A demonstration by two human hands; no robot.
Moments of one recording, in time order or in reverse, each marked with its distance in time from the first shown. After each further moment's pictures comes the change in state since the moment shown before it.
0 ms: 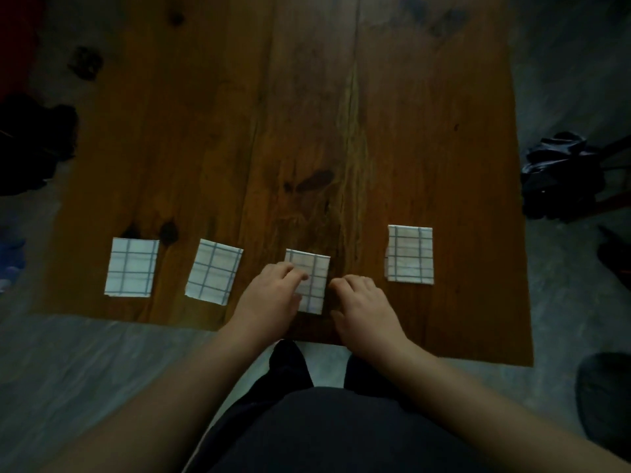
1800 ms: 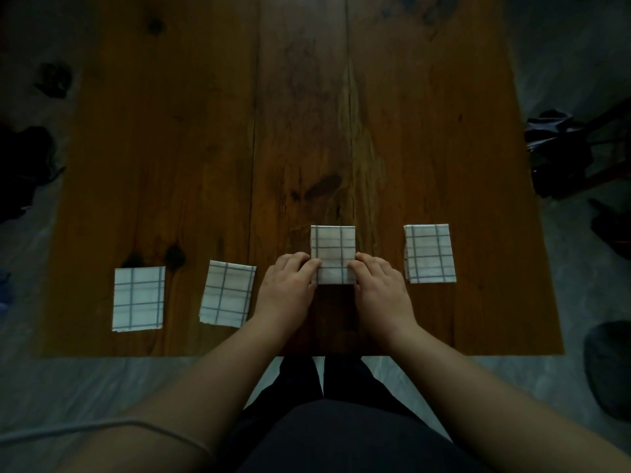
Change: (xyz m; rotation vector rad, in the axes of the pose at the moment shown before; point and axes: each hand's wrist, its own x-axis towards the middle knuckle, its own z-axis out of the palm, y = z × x) left_hand 0.050 -0.041 0.016 0.089 0.003 0.090; right_hand 0.049 -0.006 0.021 -0.062 0.073 0.215
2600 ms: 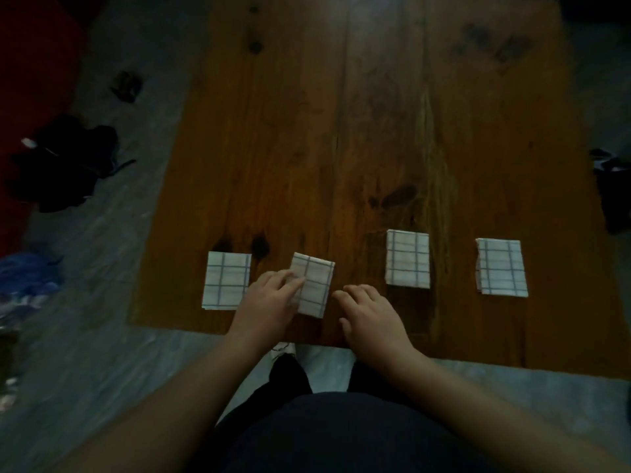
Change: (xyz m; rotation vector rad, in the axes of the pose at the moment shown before) left_hand -0.099 -0.142 -0.055 -0.003 0.012 -0.092; right_hand -0.028 -0.147 0.042 -0.093 -0.041 -0.259
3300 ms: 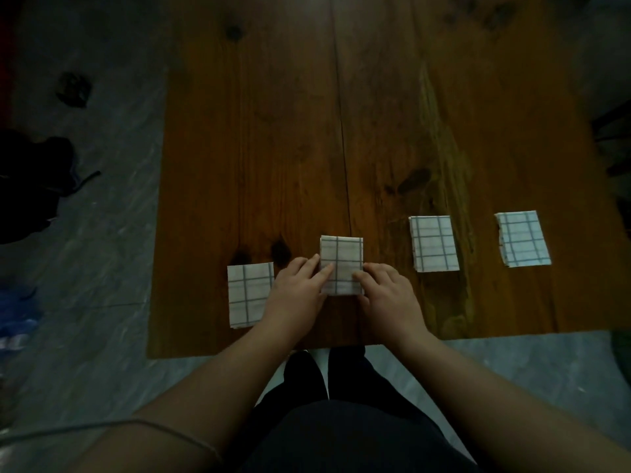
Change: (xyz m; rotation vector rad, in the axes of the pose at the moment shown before) left_hand 0.043 -0.037 0.004 0.077 -0.103 0.189; right_hand 0.041 -0.036 0.020 0.006 0.050 0.285
